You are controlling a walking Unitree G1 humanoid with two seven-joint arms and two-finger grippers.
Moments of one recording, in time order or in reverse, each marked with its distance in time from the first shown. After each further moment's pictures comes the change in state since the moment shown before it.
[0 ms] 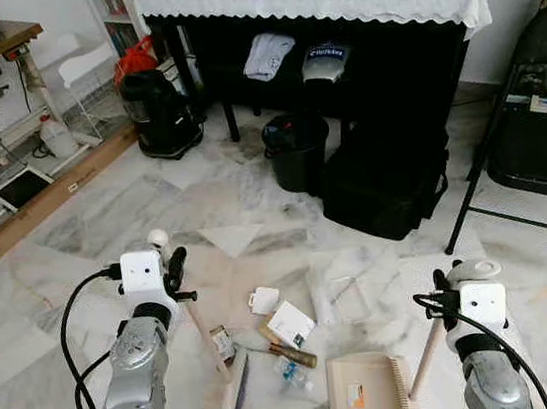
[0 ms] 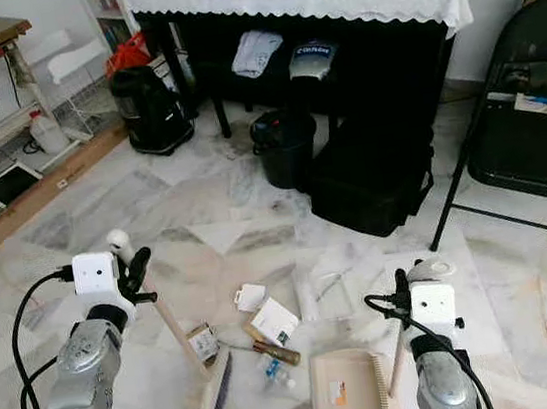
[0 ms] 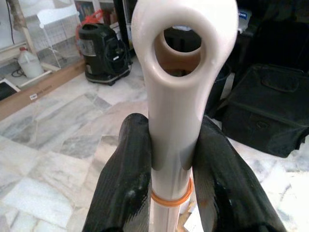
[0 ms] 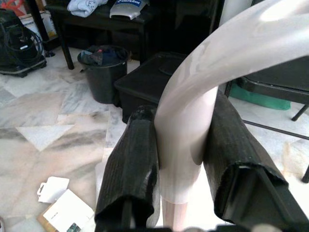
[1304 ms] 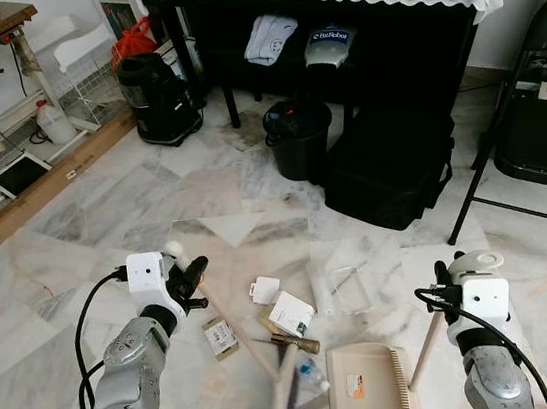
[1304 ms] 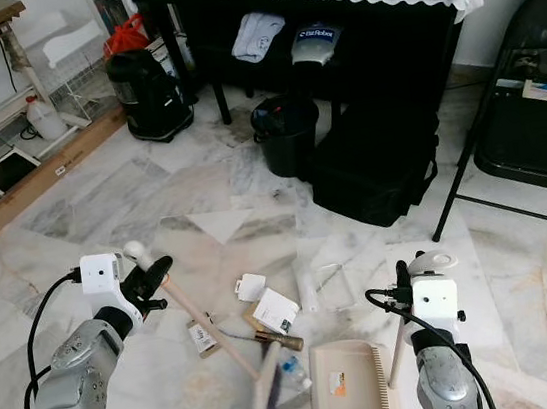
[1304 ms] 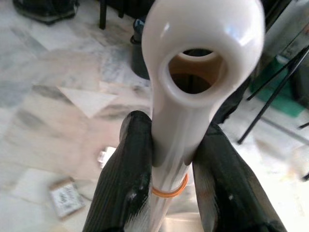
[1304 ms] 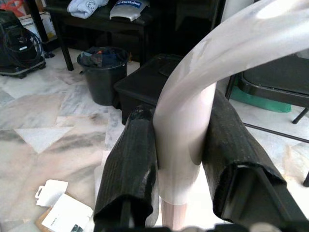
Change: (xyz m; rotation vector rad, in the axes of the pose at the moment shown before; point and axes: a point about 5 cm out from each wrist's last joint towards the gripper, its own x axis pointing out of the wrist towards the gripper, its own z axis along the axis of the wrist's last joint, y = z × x) left arm -0.003 -0.003 0.001 -0.297 0.163 -0.198; right arm 0.005 0.000 0.007 -0.002 -0.032 0.003
